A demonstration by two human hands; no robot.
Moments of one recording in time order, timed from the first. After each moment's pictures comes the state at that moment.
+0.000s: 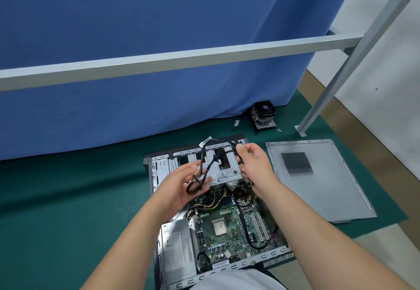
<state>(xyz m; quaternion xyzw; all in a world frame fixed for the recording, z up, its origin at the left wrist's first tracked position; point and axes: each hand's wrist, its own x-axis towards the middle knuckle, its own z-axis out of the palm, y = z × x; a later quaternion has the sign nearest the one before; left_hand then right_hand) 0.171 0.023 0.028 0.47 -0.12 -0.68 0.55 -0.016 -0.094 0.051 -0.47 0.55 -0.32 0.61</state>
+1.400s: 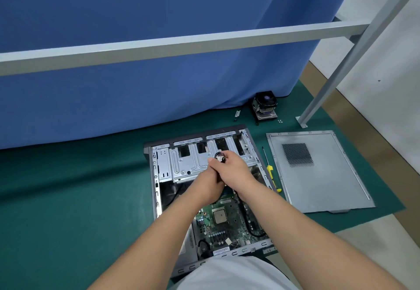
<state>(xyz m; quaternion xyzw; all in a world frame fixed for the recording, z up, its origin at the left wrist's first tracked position) 0.112 -0.005 0.000 0.71 -0.53 -0.42 0.19 0.017 -0.056 0.029 -0.59 0.56 -0.14 0.56</state>
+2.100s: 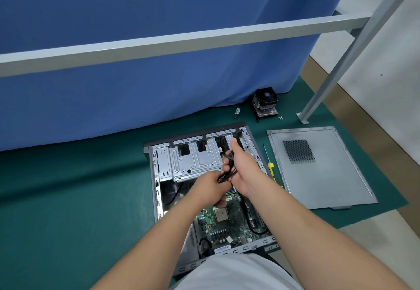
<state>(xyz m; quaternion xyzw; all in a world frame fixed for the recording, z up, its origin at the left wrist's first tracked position) 0.105 0.007 0.000 0.68 -0.41 -0.55 0.26 0.011 -0.074 0.025 -0.24 0.56 -0.28 0.74</state>
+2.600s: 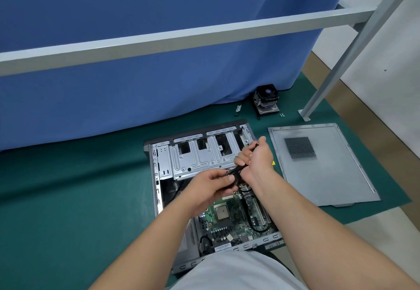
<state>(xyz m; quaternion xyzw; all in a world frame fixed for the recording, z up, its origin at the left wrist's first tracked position) 0.109 0.015 -0.005 0.51 -0.14 -0.71 0.46 -0.004 -0.095 0.027 -0.06 0.53 -0.44 0.72</state>
